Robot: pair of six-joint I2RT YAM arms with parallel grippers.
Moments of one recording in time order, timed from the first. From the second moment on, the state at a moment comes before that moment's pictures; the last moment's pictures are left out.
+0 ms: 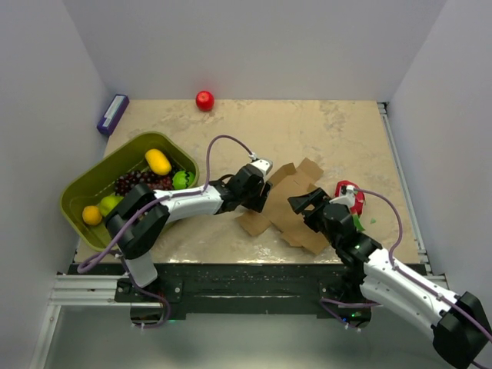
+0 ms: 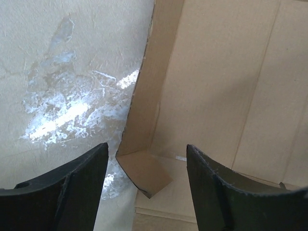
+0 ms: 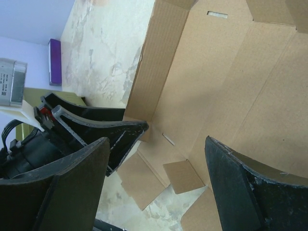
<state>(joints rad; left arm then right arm) -0.86 1.76 1.04 -0.10 -0.17 -0.31 0.65 0.70 0.27 0.01 0.32 1.18</state>
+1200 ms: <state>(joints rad) -0.88 1.45 0.93 0.05 -0.28 0.09 0.65 0.98 0.45 0.21 0.20 1.24</state>
